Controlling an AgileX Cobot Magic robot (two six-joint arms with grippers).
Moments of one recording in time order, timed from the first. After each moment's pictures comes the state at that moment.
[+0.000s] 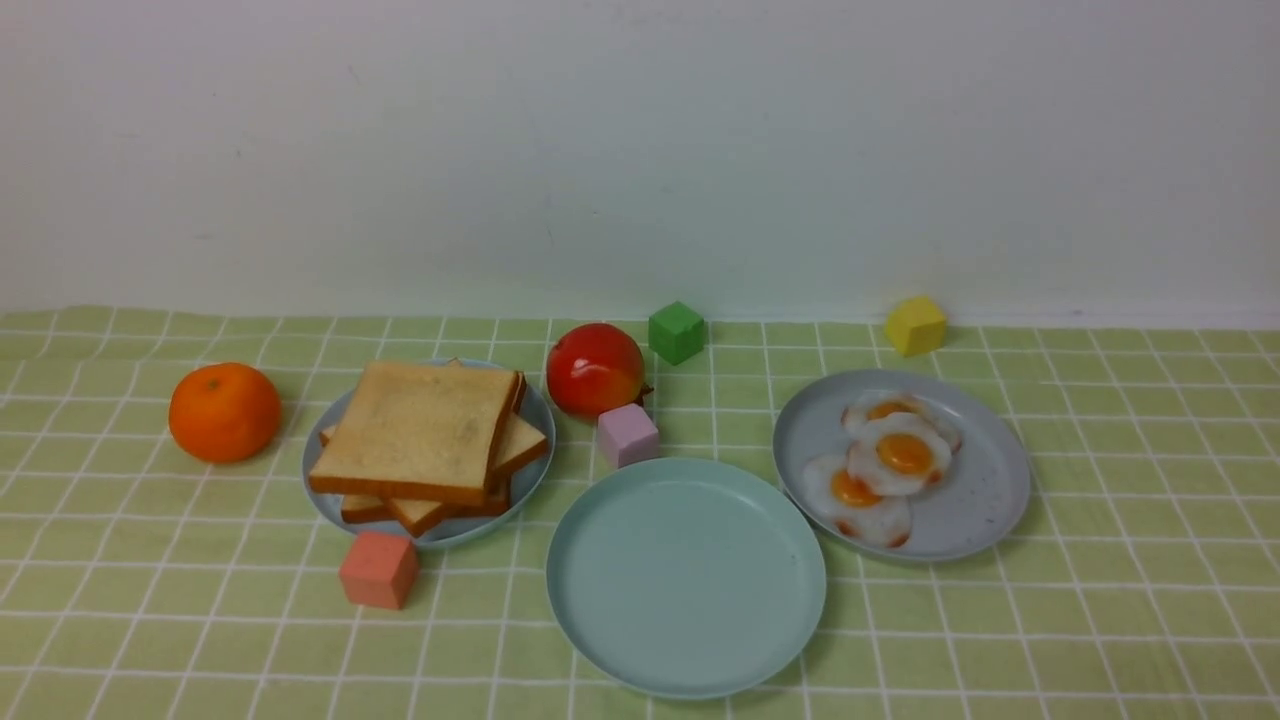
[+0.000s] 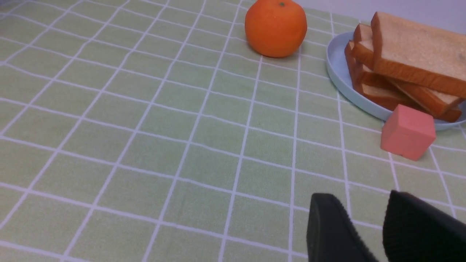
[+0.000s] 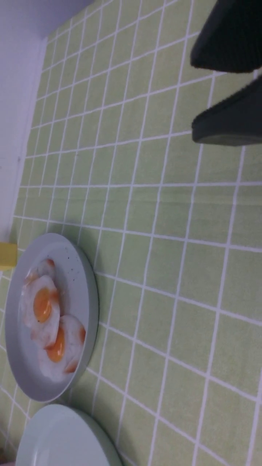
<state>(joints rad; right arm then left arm) 0.05 -0.01 0.02 -0.16 0.39 -0.03 -0.03 -0.02 0.03 0.22 0.40 -0.43</state>
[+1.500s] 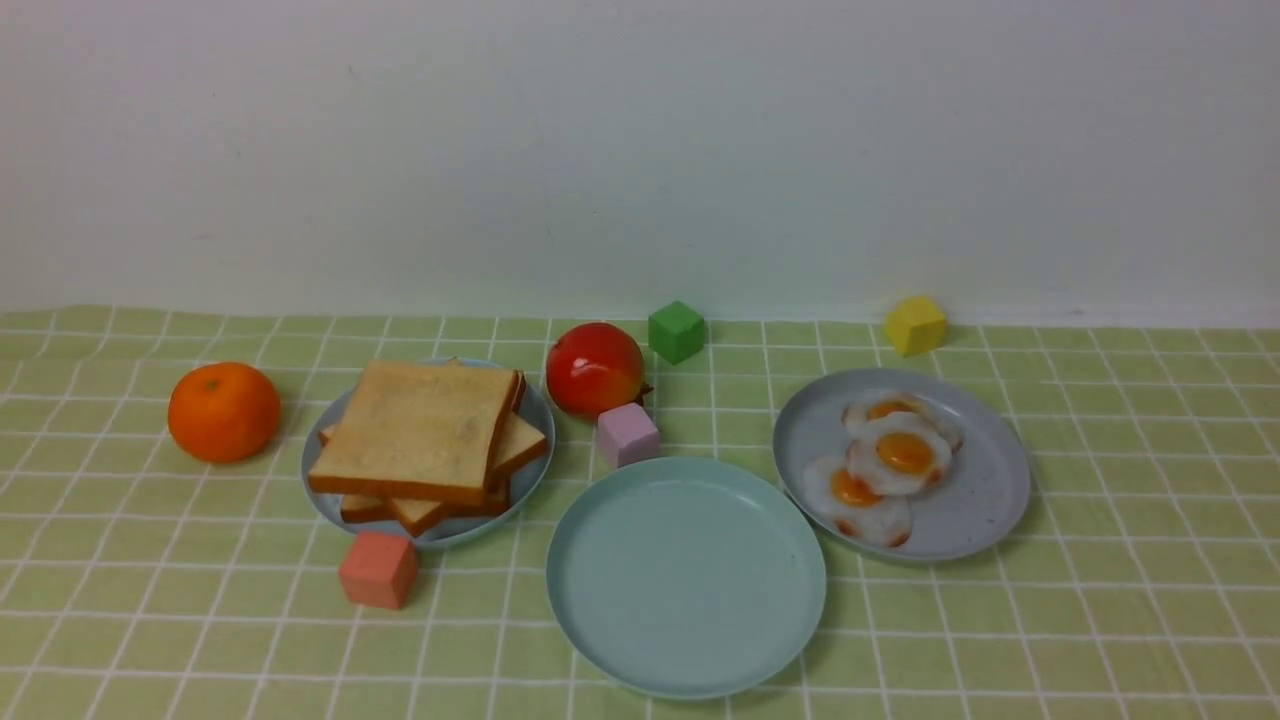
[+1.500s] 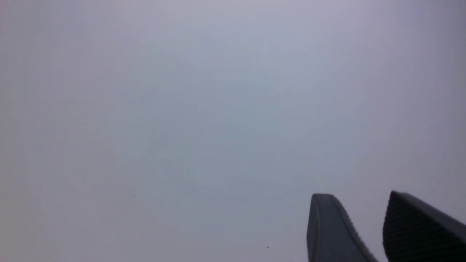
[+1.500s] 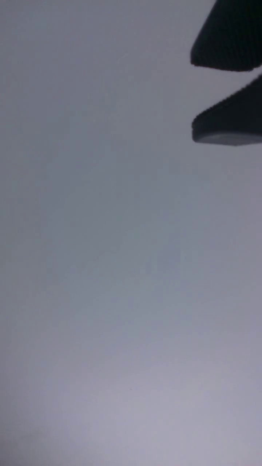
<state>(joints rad) 0.05 0.32 -0.58 0.19 -0.25 0.32 -0.03 0.28 -0.58 0.07 -0.12 -0.76</state>
